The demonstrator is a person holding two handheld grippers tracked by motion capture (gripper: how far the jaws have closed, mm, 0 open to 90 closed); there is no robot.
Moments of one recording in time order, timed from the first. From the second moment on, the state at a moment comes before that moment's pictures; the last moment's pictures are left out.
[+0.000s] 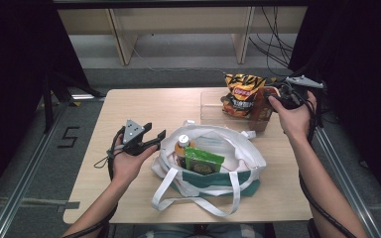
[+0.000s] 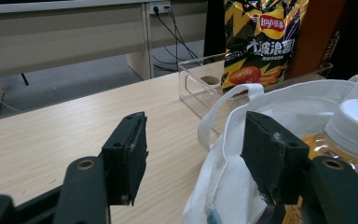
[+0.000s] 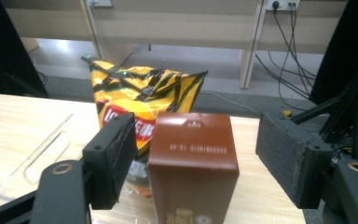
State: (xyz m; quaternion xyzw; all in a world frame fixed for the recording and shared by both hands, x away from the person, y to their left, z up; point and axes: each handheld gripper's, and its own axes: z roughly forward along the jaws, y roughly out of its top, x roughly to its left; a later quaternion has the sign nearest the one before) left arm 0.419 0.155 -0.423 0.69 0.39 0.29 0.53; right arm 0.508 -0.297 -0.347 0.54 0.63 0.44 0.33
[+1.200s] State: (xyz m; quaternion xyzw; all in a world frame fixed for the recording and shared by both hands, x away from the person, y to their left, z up) left arm 0.417 0.156 -0.425 0.69 0.39 0.29 0.54; right arm 0.418 -0.274 -0.370 0.46 0.71 0.47 0.25
